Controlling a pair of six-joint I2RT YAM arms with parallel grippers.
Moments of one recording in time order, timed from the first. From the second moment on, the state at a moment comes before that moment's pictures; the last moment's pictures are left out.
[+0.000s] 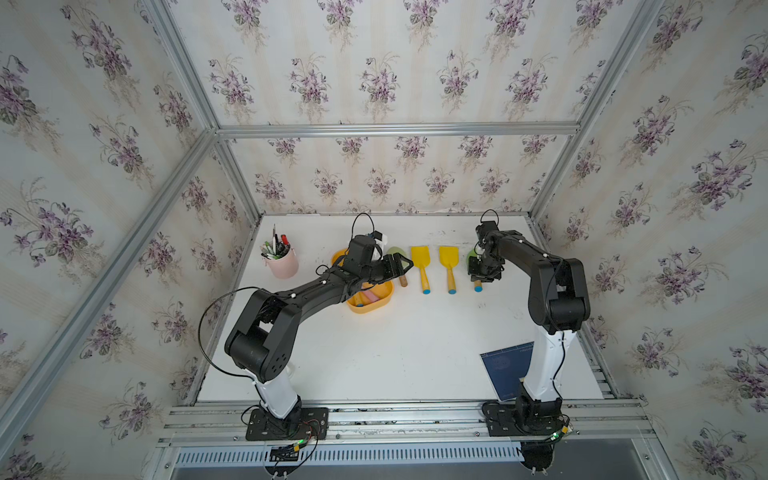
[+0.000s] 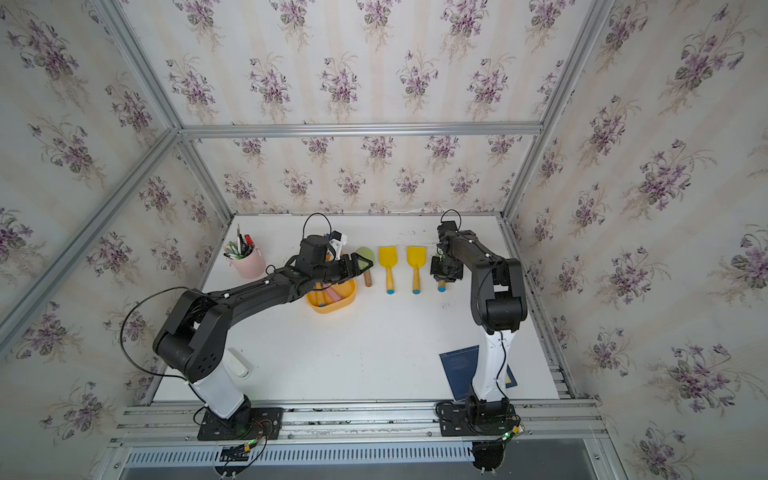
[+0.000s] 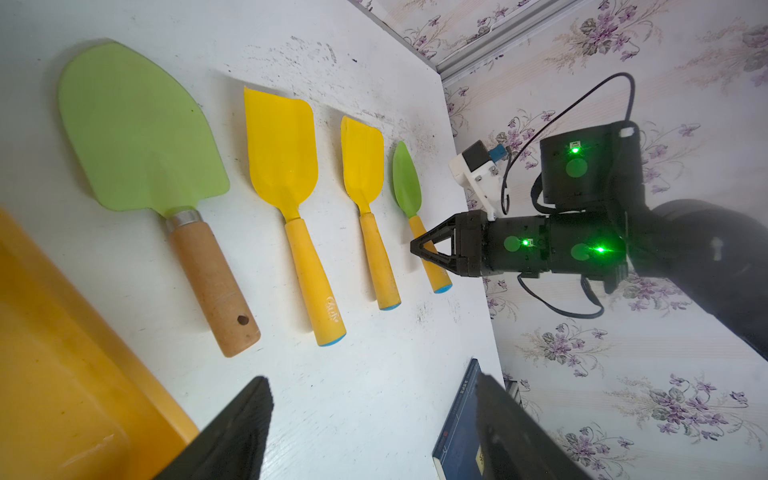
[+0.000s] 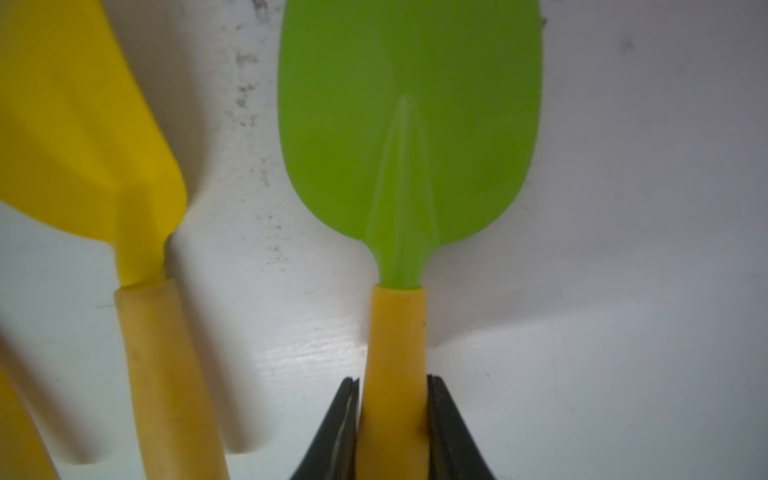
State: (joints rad) left arm -0.50 1.74 1.09 0.11 0.46 -0.79; right arm 0.13 2.07 1.52 -0.87 -0.02 0.27
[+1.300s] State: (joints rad) left arm -0.24 1.52 1.04 -0.19 0.46 -0.59; right arm 0.31 1.80 1.65 -0.92 -0.02 0.32
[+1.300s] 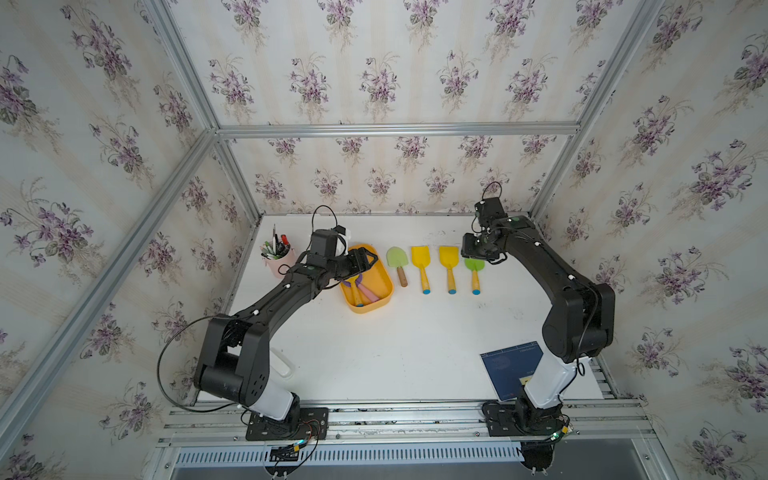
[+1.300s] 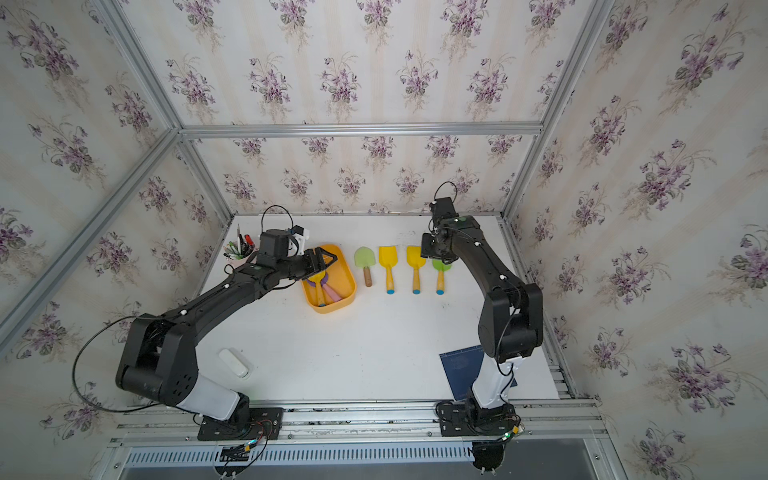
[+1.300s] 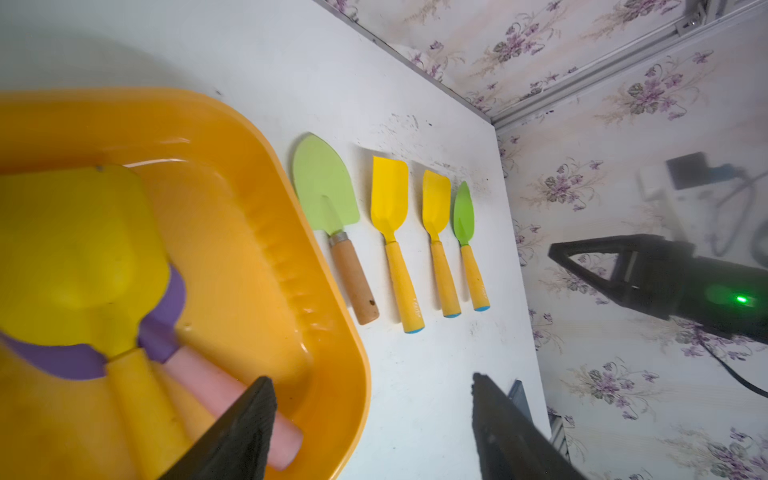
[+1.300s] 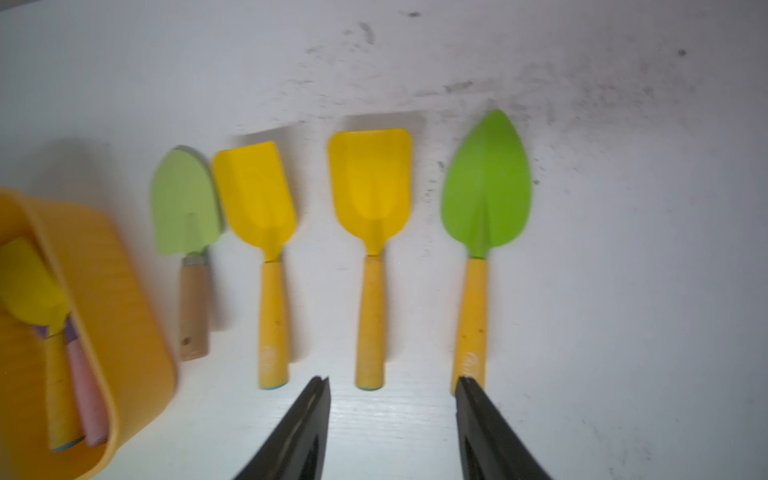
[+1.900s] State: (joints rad) left arm 0.05 1.45 0.84 -0.30 0.57 -0.49; right arm 0.79 2.42 2.36 -0.97 -0.19 0.38
